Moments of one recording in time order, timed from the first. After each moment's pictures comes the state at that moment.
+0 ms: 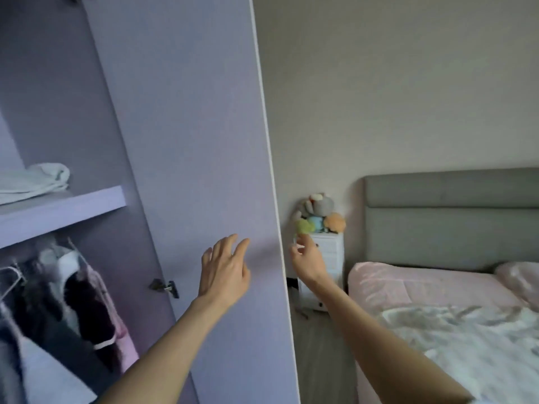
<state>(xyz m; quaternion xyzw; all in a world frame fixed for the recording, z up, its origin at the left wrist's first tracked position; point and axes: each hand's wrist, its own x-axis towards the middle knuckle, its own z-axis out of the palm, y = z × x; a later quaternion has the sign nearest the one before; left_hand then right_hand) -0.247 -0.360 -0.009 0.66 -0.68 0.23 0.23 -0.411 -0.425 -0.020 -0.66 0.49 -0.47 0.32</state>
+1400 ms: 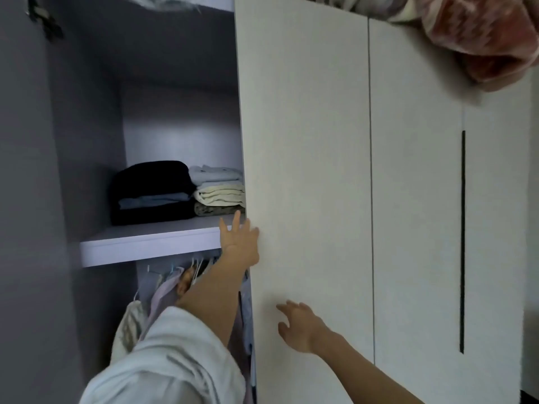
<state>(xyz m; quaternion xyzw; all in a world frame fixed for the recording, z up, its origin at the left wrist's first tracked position) -0.021 -0.161 0.126 0.93 -0.24 0.22 -0.14 -0.129 -0.264 -0.004 -0.98 0.11 -0.05 0.17</state>
